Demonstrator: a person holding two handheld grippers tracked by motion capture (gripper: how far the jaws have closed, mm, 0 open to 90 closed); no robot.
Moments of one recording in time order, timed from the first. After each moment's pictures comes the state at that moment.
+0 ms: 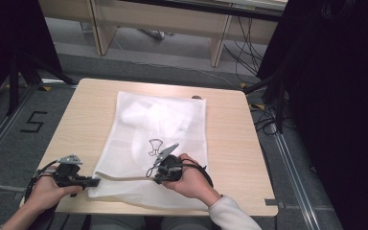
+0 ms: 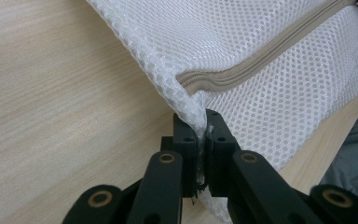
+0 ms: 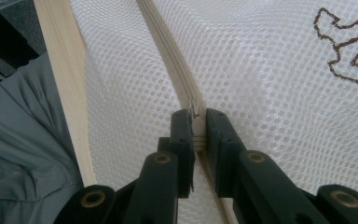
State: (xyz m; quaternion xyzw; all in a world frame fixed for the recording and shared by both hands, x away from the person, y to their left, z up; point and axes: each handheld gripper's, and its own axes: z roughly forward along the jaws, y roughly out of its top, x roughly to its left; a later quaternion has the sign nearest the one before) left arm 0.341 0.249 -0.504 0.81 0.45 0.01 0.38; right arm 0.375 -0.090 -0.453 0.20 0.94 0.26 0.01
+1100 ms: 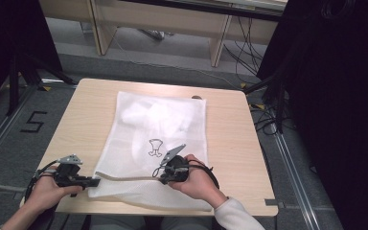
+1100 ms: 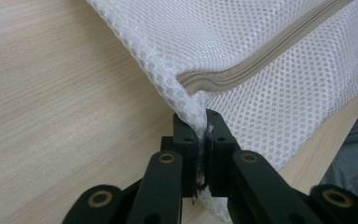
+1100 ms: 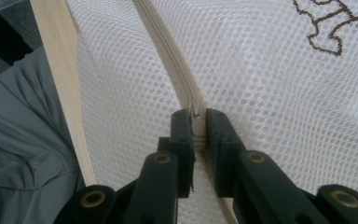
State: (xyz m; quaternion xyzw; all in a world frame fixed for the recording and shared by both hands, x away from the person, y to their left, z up) left arm 0.341 0.249 -0.505 0.80 0.45 0.01 0.39; right arm 0.373 -0.107 -0.451 0.21 0.94 0.26 0.01
